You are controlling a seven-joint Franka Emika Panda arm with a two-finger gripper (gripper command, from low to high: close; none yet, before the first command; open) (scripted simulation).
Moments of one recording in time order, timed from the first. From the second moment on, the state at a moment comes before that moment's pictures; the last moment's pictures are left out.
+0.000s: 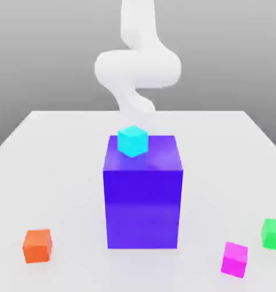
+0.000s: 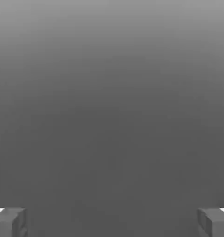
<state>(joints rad) 0.02 -0.71 0.02 -2.31 0.04 2.34 0.85</state>
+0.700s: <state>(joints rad) 0.15 0.06 0.23 -2.43 0.01 2.64 1.46</state>
